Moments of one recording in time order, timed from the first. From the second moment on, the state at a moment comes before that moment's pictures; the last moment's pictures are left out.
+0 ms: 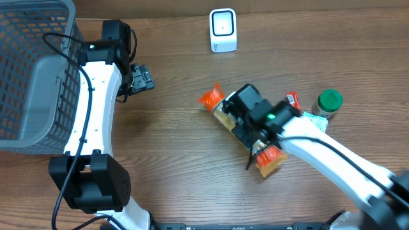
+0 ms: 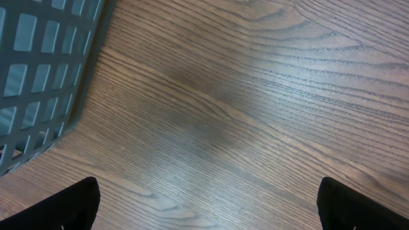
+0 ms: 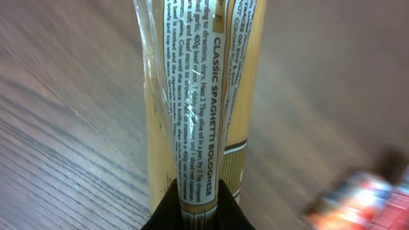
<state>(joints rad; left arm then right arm) 0.03 1.82 1.72 -1.28 -0.21 -0.39 0.69 1.58 1.21 -0.80 0.05 -0.09</state>
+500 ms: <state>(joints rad) 0.03 1.82 1.72 -1.28 -0.21 -0.39 0.69 1.40 1.21 -0.81 0.04 -0.06</state>
